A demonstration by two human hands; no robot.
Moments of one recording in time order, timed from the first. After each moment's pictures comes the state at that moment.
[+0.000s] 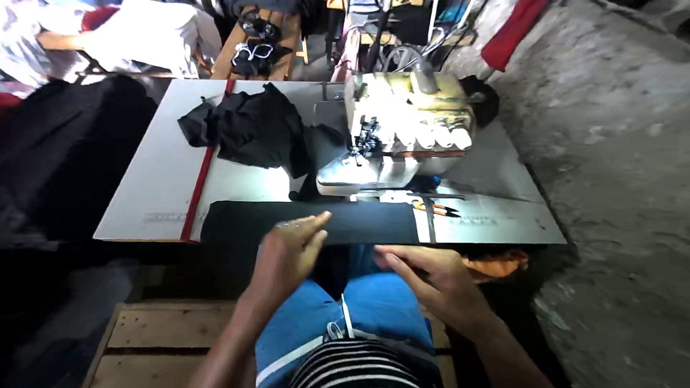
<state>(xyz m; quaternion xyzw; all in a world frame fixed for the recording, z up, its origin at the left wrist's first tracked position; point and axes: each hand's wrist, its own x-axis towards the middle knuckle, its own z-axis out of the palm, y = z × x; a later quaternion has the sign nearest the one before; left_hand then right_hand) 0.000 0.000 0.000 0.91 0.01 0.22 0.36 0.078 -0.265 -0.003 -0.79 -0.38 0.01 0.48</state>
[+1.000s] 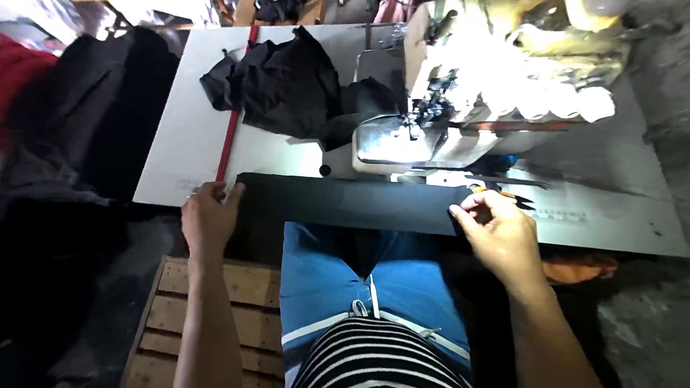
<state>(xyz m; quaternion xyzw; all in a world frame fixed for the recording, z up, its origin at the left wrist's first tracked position) -0.042 0.143 -0.025 0.87 0.43 0.11 0.22 0.151 -0.278 -0.054 -0.93 -0.18 -0.02 0.32</state>
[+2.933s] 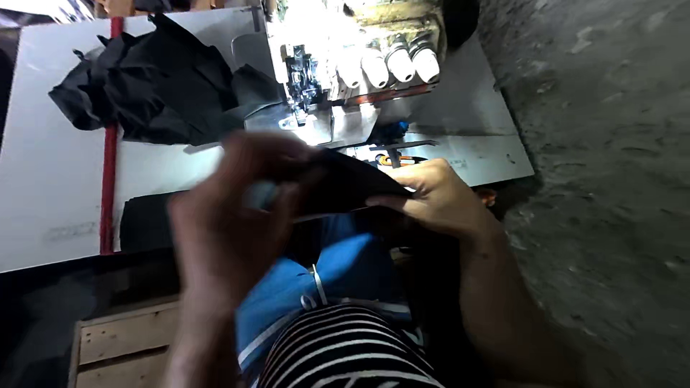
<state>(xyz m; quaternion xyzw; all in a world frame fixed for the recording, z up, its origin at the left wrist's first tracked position) 0.050 -0.046 0.069 0.87 -0.08 0.27 0.41 0.166 -0.305 0.010 -0.79 -0.46 0.03 0.41</state>
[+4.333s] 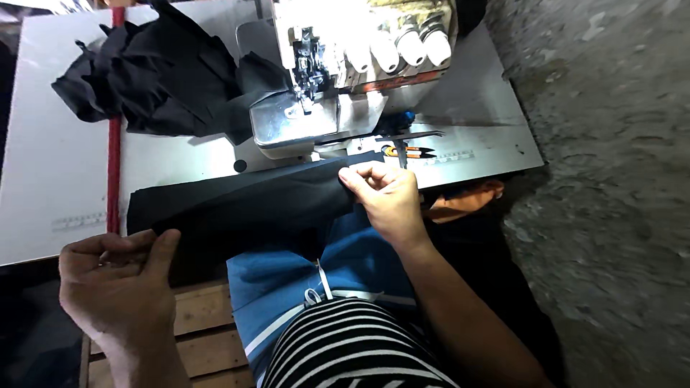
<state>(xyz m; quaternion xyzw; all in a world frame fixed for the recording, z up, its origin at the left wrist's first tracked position) -0.052 0.050 -0.017 0.78 0.23 0.35 0.47 0.112 -0.230 -0.022 -0.73 -0.13 0.03 0.67</state>
